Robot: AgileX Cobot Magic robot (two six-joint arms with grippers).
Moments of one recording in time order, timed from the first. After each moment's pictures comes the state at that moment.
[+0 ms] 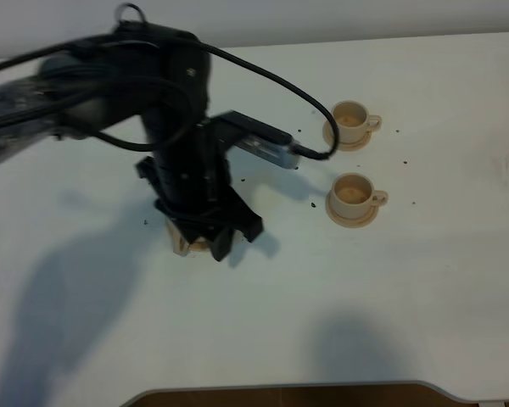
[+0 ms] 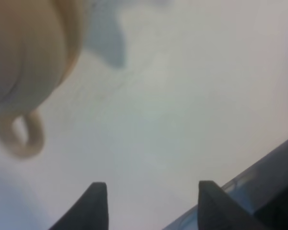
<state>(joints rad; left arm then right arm) -0.58 1.91 -1.43 -0.12 1.19 0.09 0.02 -0.01 -0.49 0.03 1.06 -0.09</state>
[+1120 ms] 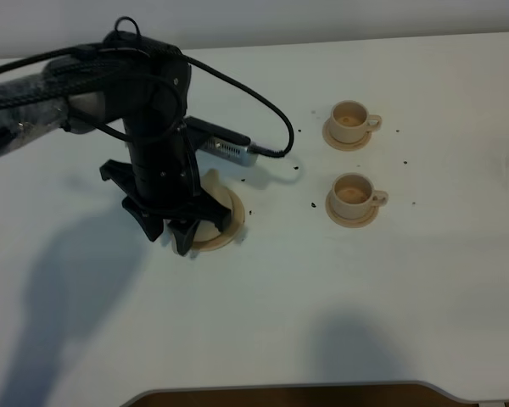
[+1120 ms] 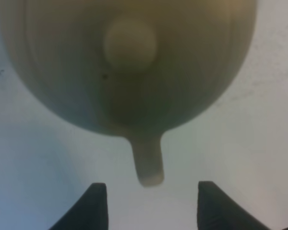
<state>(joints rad) -0.50 2.06 -1.46 0.00 1.19 -0.01 0.02 -0.01 -0.49 0.03 1.06 -0.09</state>
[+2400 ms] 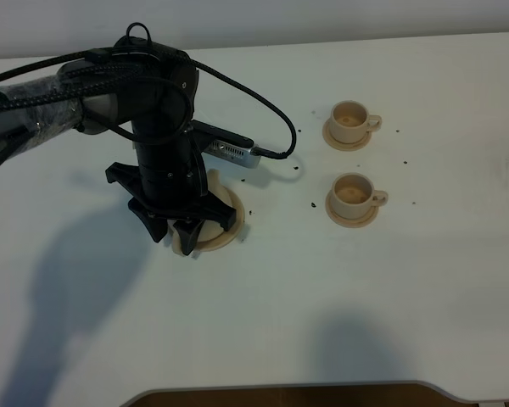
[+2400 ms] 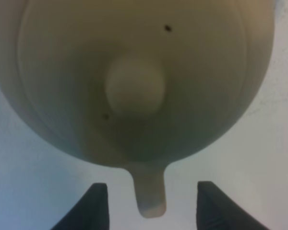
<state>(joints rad) -0.50 2.09 -1.49 0.00 1.19 -0.03 0.02 -0.01 -0.49 0.03 1.06 -0.09</state>
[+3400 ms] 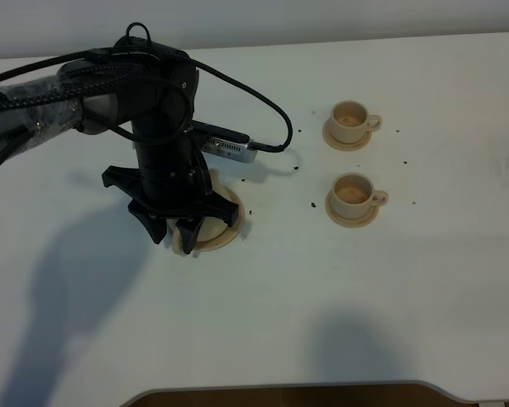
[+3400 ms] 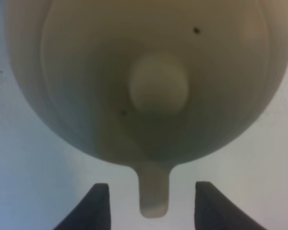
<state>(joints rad) -0.50 2.09 -1.49 0.00 1.19 -0.14 0.02 -0.01 -0.49 0.03 1.06 -0.09</state>
